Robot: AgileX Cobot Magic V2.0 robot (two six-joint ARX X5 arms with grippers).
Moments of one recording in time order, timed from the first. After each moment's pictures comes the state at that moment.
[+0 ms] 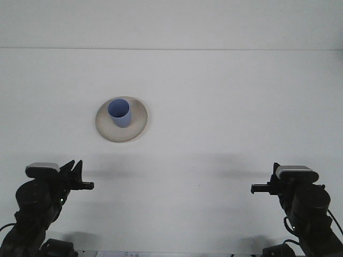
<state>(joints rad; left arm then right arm) -0.16 0.45 0.63 -0.45 -0.02 -0.16 0.21 0.50 0.74 -0.70 0.16 0.15</state>
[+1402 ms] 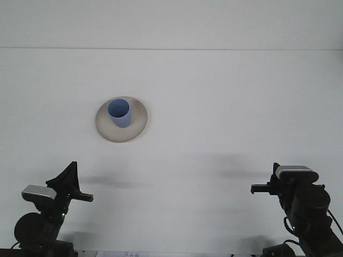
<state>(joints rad) -0.14 0.05 0.26 -0.07 0.00 -0.08 0.21 0.50 0.74 -0.70 0.16 0.15</state>
